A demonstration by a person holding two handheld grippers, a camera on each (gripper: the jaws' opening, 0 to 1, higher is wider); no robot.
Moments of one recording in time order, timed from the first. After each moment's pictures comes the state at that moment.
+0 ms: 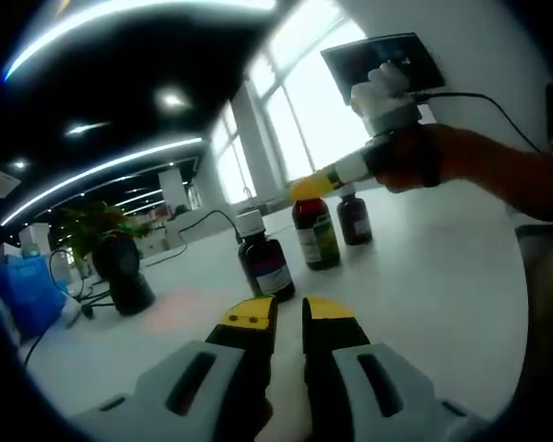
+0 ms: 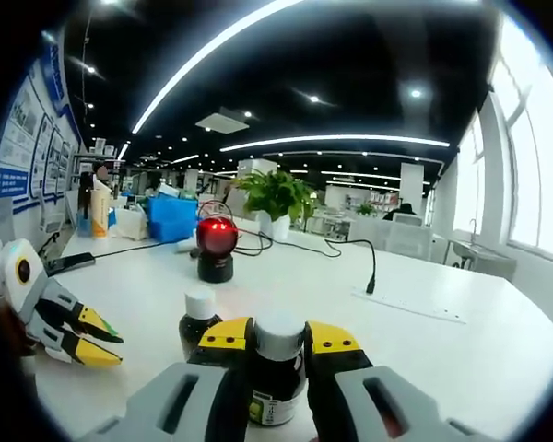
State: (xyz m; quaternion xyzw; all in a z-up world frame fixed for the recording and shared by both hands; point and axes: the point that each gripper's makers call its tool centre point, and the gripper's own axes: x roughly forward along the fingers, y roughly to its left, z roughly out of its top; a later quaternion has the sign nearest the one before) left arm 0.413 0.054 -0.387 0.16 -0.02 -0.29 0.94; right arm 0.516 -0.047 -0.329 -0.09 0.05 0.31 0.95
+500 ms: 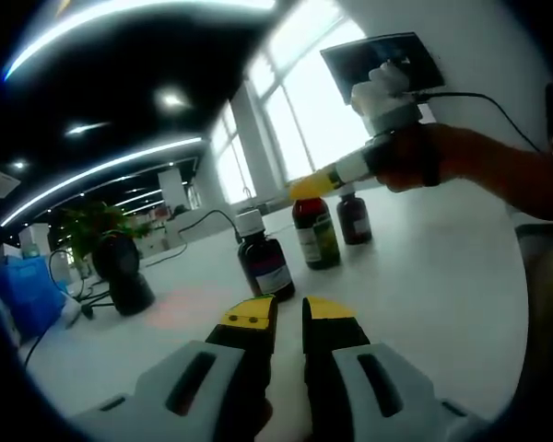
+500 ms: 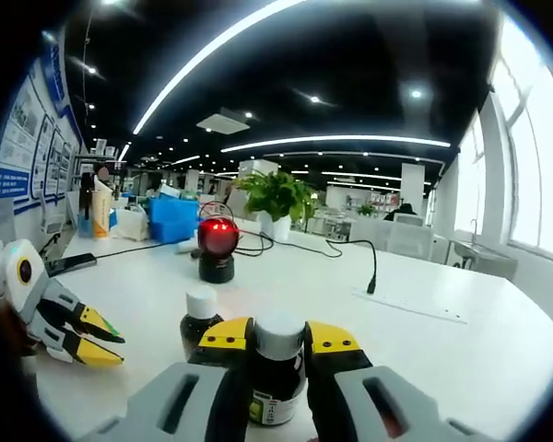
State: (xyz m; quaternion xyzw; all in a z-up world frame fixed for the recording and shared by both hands) left arm 0.413 0.053 -0.387 0.16 -0.02 -0.29 0.94; right arm 0.516 -0.046 -0.330 -0.09 0.05 0.31 0.94
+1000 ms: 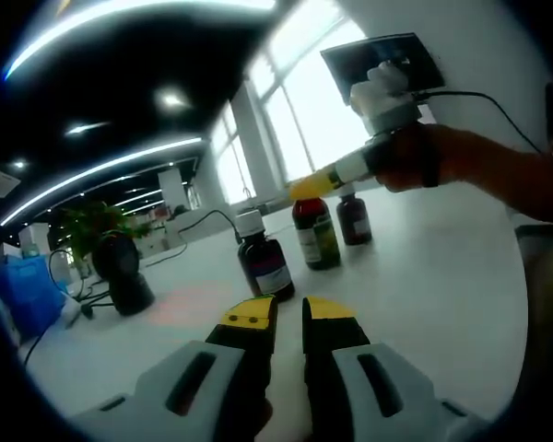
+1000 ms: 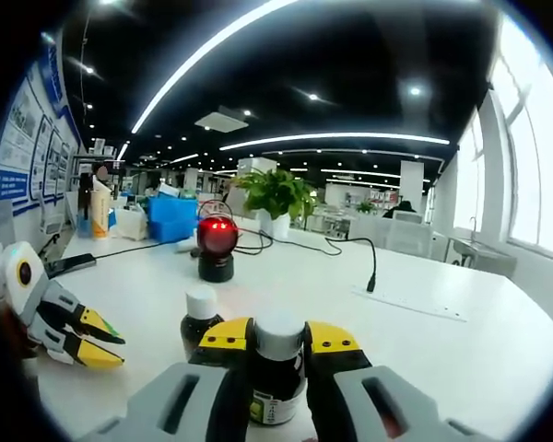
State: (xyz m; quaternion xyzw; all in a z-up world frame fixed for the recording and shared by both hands) left arm 0.412 0.053 -0.387 0.15 -0.02 -0.29 0.94; right arm 0.515 -0.046 -0.330 -0.09 0.05 0.31 0.95
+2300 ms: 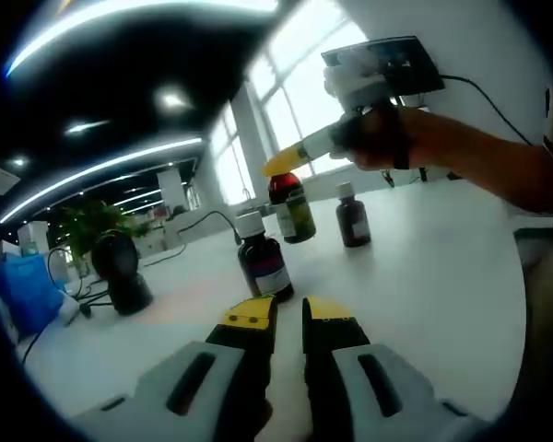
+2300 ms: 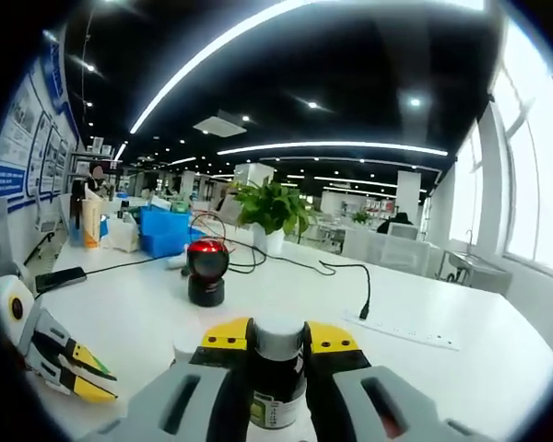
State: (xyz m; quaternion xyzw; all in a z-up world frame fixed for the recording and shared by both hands) left arm 0.413 0.055 -0.387 0.15 -0.02 -0.29 0.94; right arm 0.542 -0.031 -0.284 -0.10 0.03 0.30 0.95
